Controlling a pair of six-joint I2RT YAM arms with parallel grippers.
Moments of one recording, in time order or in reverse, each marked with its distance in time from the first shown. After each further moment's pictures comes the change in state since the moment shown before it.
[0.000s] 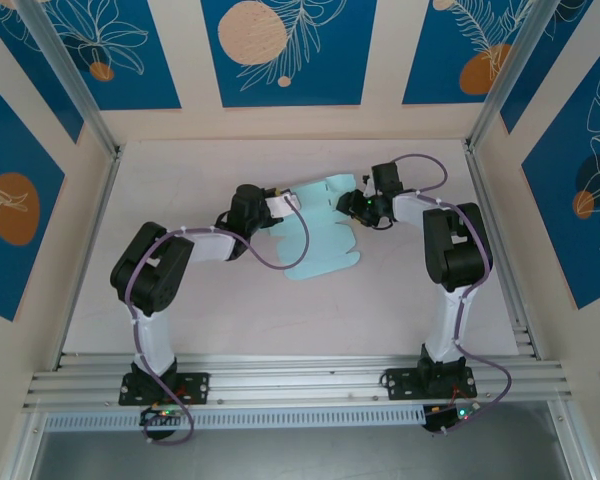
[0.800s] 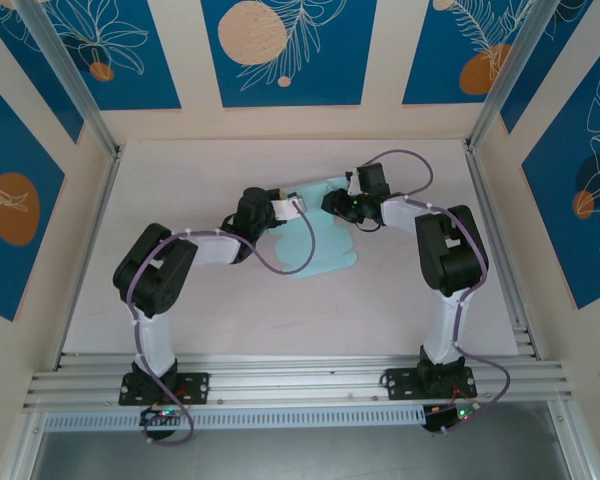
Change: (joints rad) left arm -0.057 0.000 0.000 0.018 -0.111 0.092; right arm 0.092 -0.026 -0.027 0.130 -0.011 -0.007
